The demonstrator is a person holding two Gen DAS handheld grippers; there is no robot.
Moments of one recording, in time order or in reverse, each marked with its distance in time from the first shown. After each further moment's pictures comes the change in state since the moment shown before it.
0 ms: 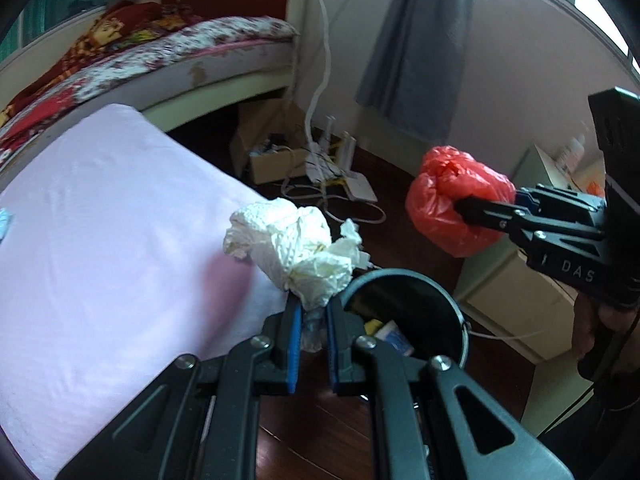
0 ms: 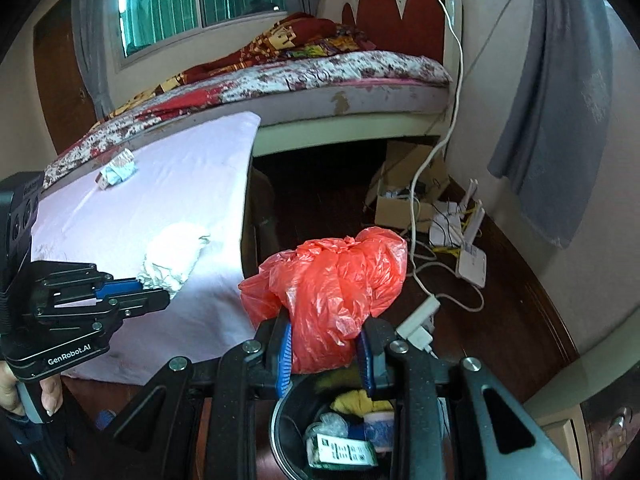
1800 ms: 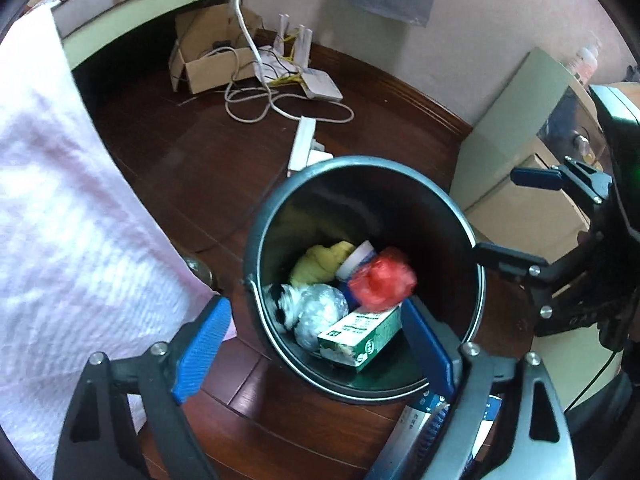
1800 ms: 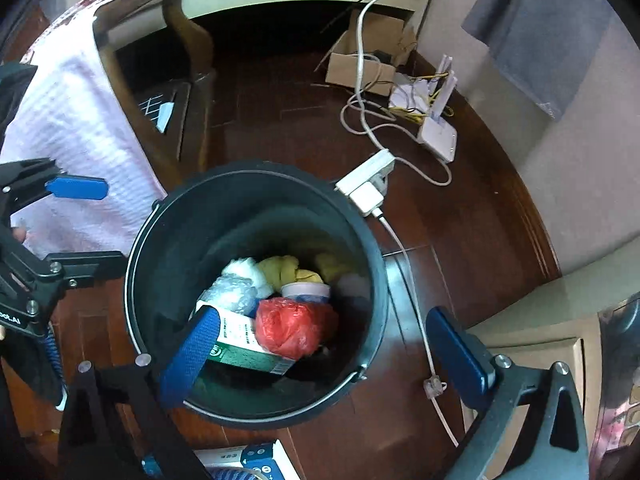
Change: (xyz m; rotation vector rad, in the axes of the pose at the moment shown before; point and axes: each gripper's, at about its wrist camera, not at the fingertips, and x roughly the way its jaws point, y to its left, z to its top) left arm 0.121 -0.049 -0.049 0.064 0.282 -0.072; right arm 0.087 -0.087 -0.132 -0.036 0.362 -0.135
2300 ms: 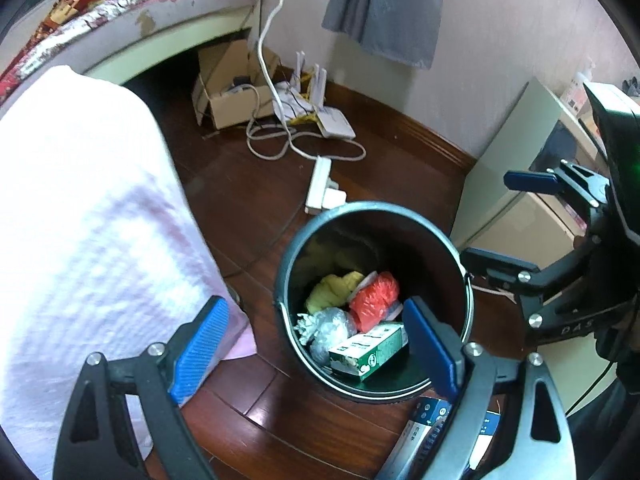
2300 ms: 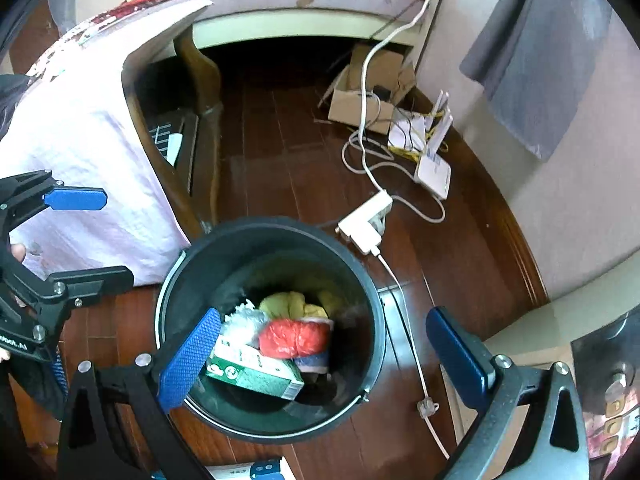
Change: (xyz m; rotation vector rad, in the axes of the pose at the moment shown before) left arm -0.054 0.007 0.004 -0.014 -0.113 0.051; right arm -0.046 0.023 0.031 -0.032 -0.100 -0.010
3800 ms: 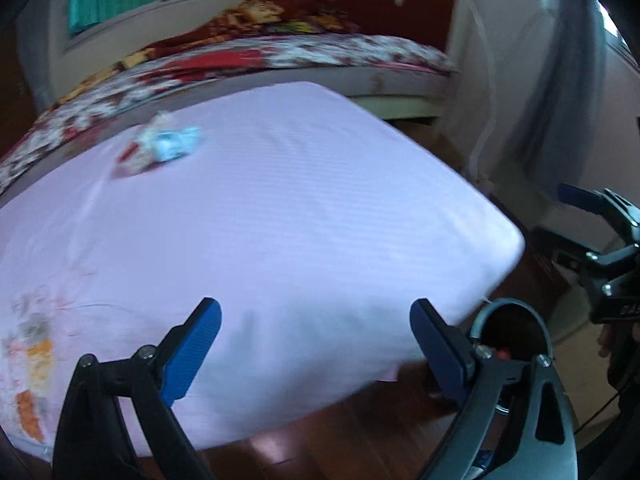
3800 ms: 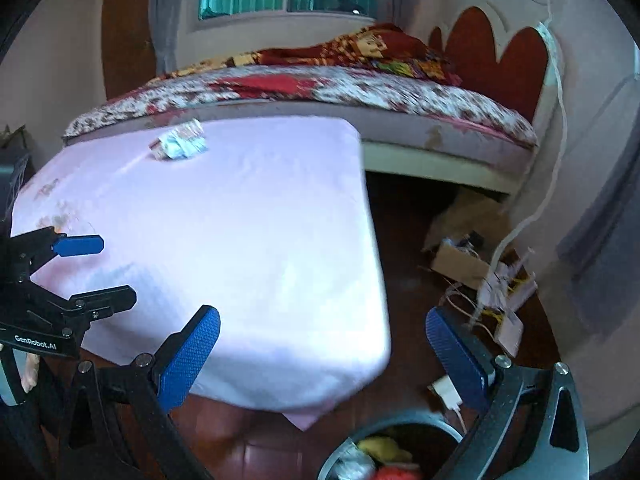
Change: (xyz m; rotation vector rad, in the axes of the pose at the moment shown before) left arm -0.158 0.199 -0.068 -0.406 -0.240 0.367; right arm -0.074 0.201 0.158 -0.212 -0.347 0.205
